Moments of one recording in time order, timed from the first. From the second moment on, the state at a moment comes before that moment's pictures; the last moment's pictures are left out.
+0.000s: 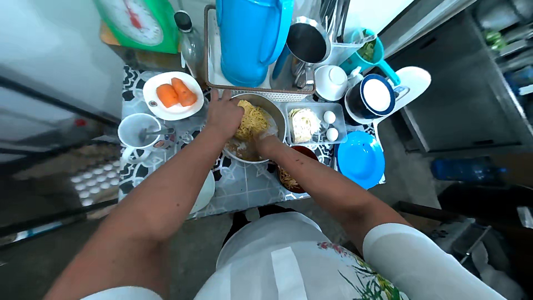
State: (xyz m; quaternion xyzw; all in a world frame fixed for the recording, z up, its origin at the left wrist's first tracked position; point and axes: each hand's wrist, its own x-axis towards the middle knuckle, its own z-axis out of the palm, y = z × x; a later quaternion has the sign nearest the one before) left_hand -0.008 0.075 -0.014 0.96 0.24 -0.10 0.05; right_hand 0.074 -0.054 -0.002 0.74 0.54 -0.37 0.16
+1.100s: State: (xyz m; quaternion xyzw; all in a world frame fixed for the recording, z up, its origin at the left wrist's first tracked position) left_hand -0.008 0.060 -0.021 0.95 0.28 -0.10 0.05; right_hand 0.083 -0.028 -0.048 0.86 0.47 -0.23 0.02
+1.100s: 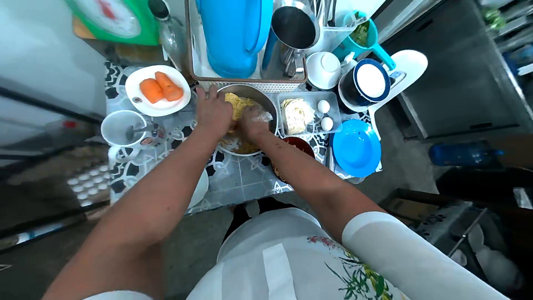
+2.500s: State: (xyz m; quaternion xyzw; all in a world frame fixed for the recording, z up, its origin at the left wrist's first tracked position) left_hand 0.012 0.052 -0.025 0.93 0.33 -0.12 0.06; right_hand 0.093 -0.038 -0.026 0.64 0.57 -0.50 0.09
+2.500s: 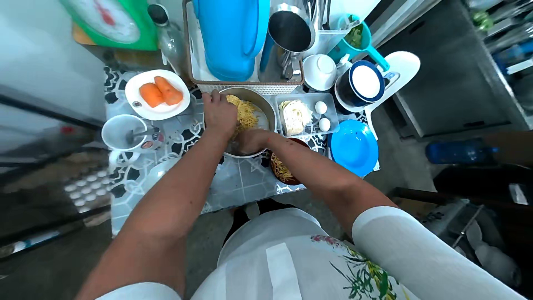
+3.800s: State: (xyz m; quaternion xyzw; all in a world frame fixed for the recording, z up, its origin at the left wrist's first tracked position) left_hand -0.143 -0.124 -0.129 0.88 0.24 0.28 0.31; right_hand 0.150 -0.196 0.009 0.78 0.50 -0.36 -0.04
